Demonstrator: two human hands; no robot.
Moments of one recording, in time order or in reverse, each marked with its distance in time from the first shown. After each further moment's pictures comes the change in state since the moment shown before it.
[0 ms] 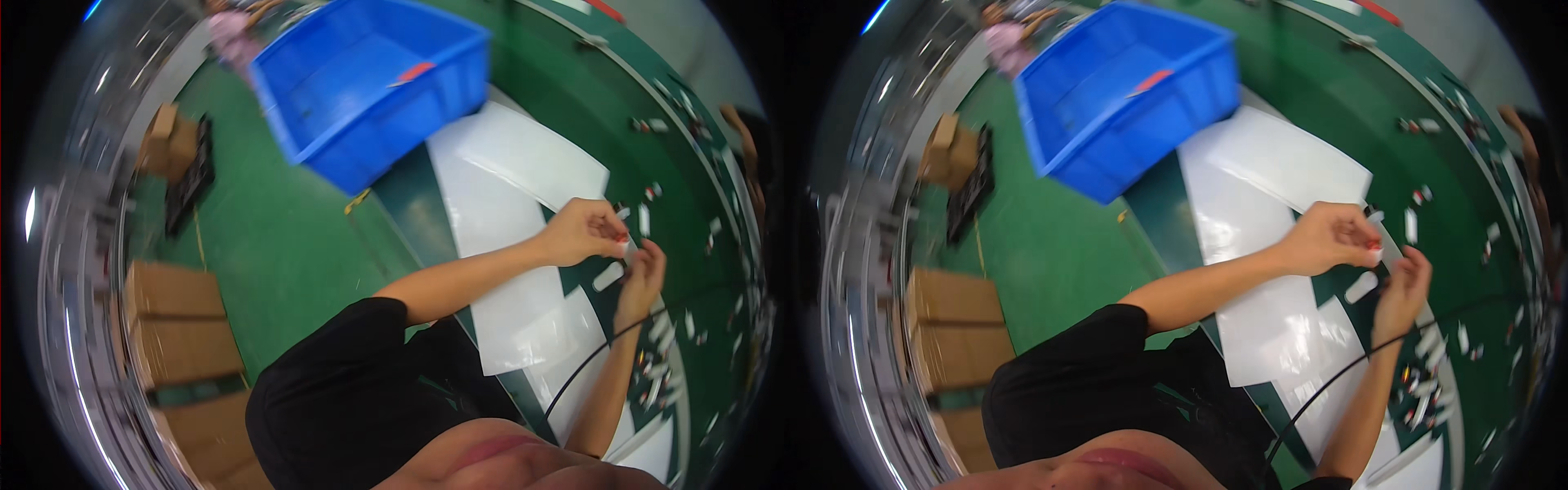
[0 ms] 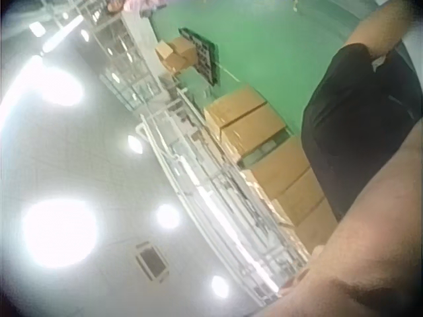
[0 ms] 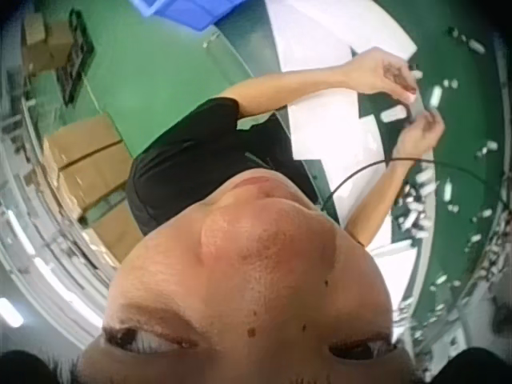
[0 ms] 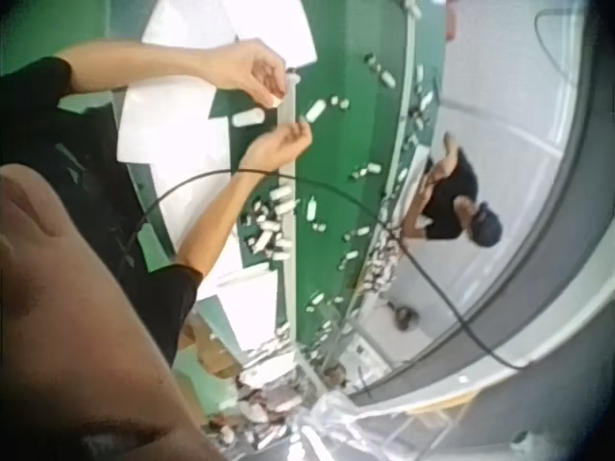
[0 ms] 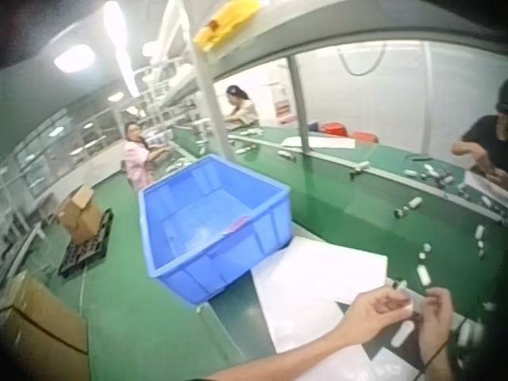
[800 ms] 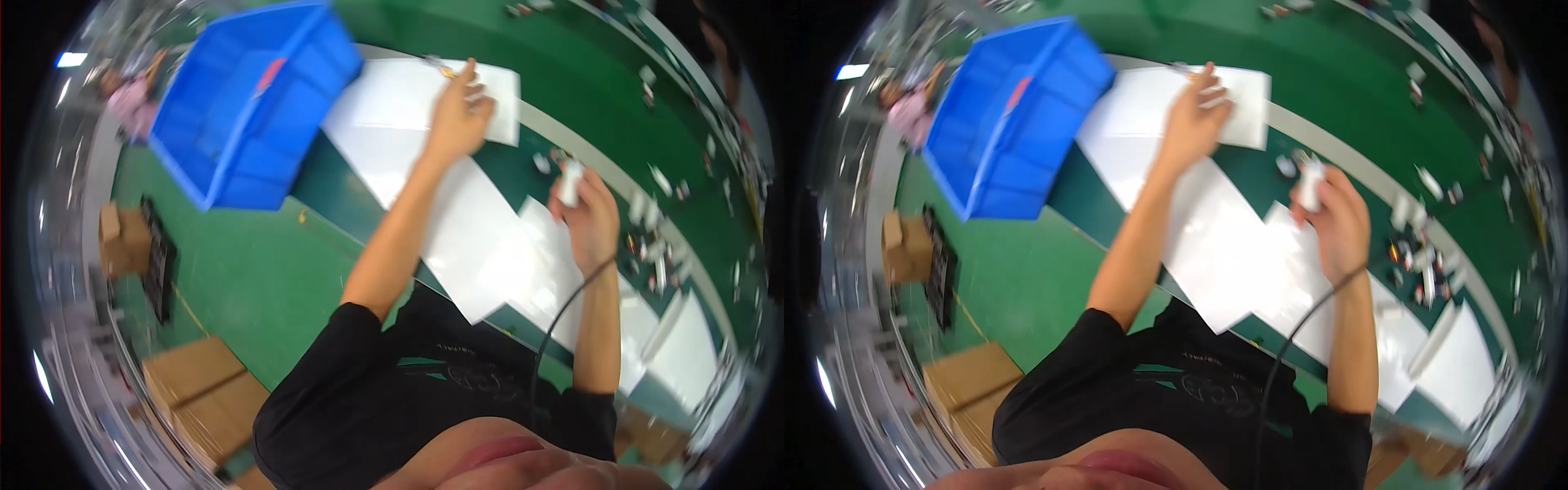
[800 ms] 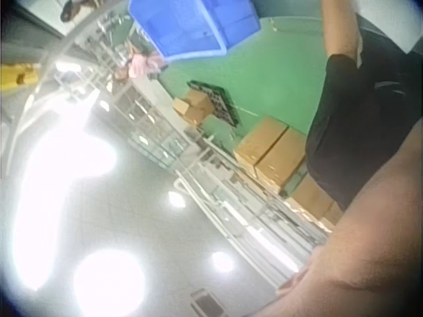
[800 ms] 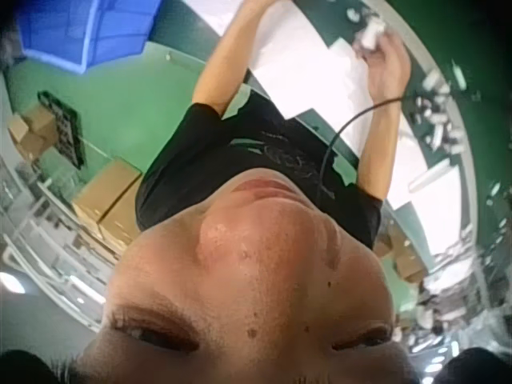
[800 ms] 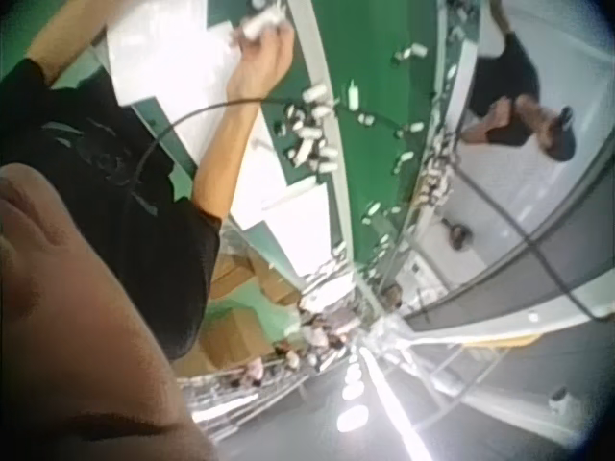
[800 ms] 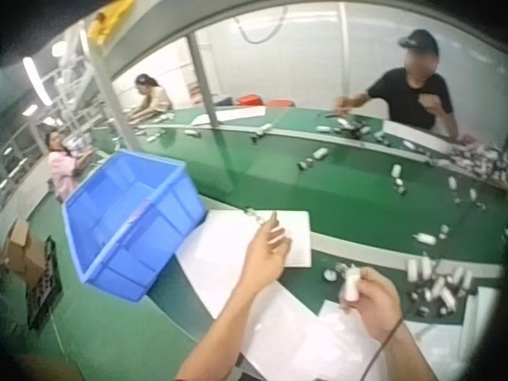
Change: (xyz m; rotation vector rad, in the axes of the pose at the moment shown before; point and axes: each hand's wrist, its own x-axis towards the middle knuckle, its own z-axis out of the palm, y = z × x) left_hand 0.027 -0.018 -0.065 0.820 0.319 0.254; right_hand -0.060 -0.065 0.000 0.655 -0.295 0.265
